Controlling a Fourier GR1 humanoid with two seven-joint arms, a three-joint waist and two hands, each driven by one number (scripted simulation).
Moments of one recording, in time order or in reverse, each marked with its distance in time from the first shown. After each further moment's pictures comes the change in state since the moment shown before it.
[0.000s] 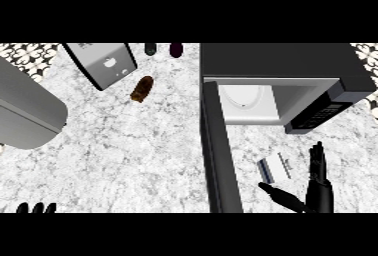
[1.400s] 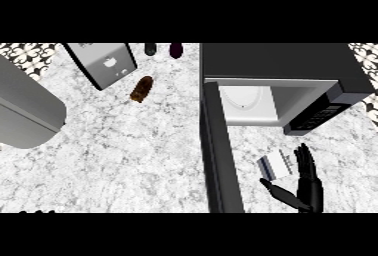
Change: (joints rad) left arm 0.044 0.043 -0.019 0.011 0.030 0.020 -0.056; right arm -0.266 -0.004 -0.191 0.617 -0.116 0.295 -0.332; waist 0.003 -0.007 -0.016
